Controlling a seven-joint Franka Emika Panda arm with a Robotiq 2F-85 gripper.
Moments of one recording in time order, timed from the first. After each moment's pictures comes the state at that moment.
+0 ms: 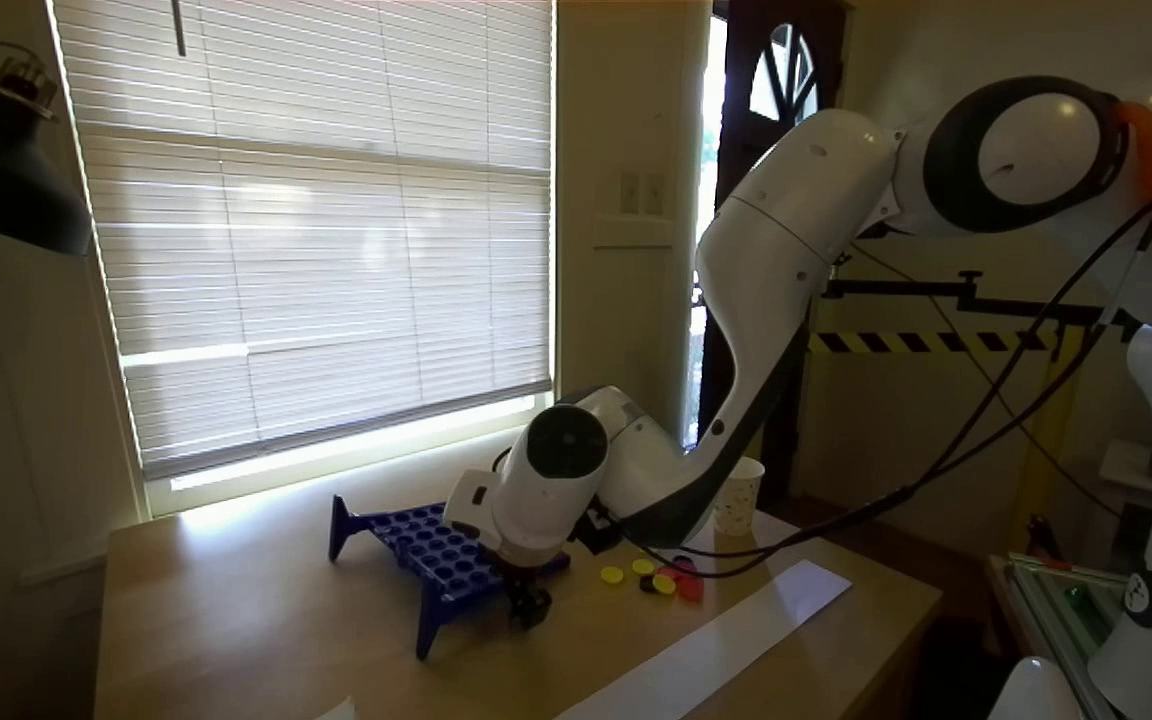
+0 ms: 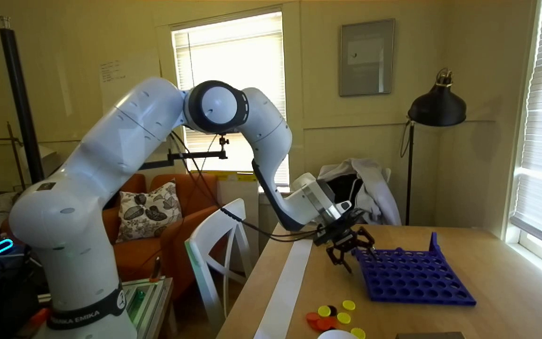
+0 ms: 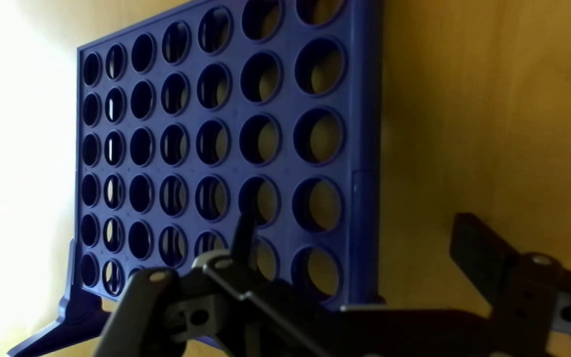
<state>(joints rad) 0.27 0.78 0.00 -1.72 -1.24 2.60 0.25</state>
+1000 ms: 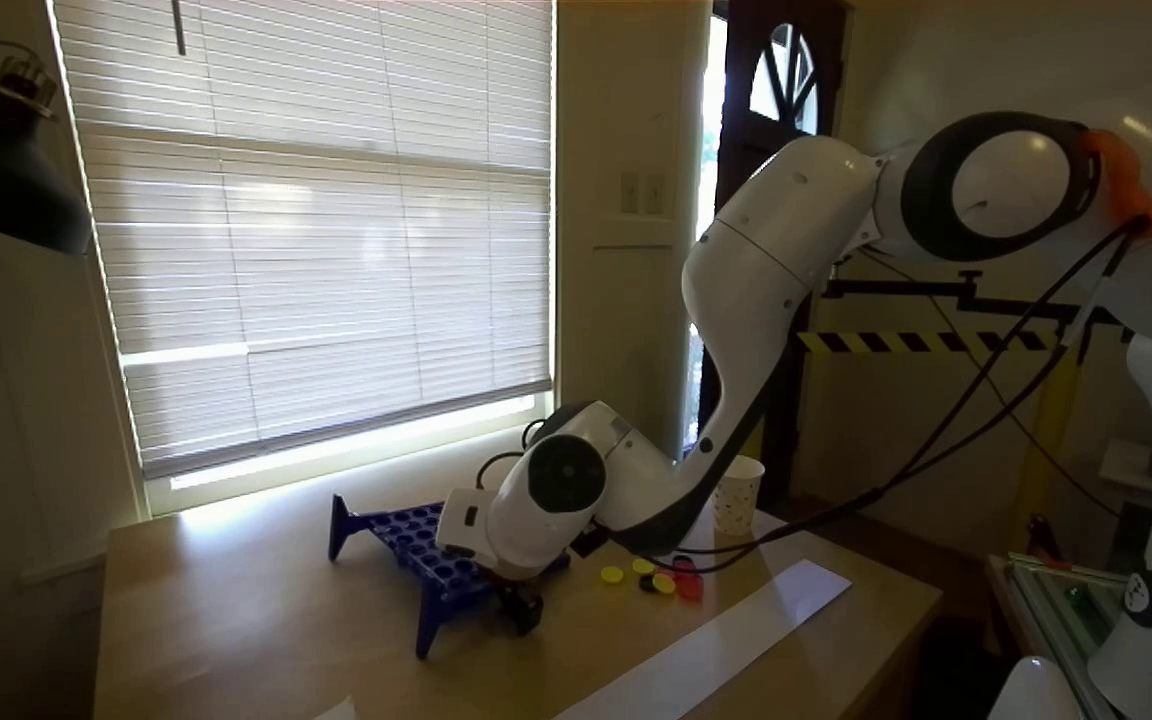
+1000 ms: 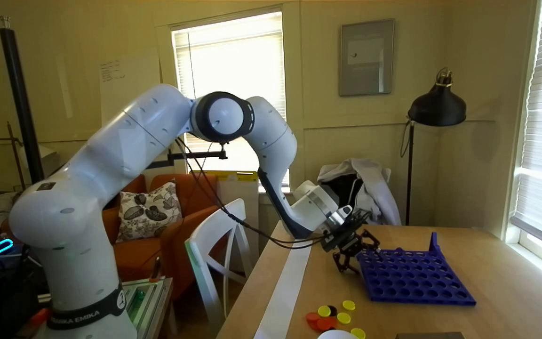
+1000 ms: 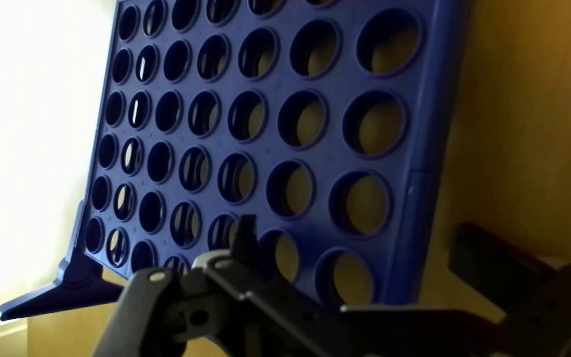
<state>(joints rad) 0.27 0.85 -0.01 -1.64 -1.41 2.60 0.25</state>
